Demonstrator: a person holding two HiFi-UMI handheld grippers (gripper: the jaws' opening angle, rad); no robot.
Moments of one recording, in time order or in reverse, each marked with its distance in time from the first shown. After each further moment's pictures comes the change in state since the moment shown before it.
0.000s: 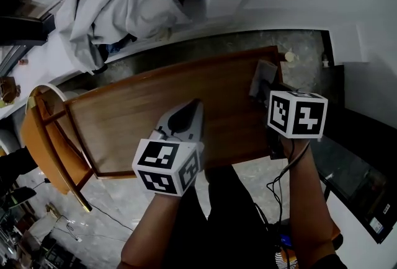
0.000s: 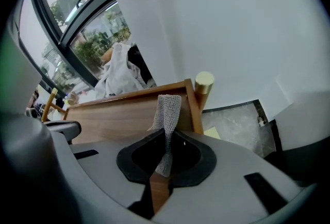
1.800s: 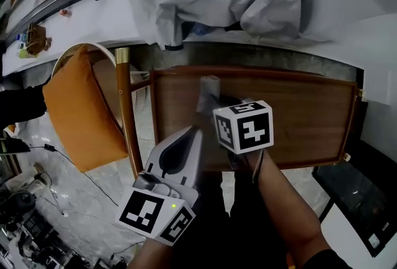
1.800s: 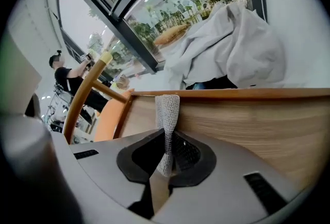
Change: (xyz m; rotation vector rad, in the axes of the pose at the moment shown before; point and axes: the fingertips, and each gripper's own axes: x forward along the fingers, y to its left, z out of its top) left arm -0.255 0.183 0.032 -0.168 -0.245 0.120; right arm 0.076 0.434 -0.044 -0.229 0.097 0.431
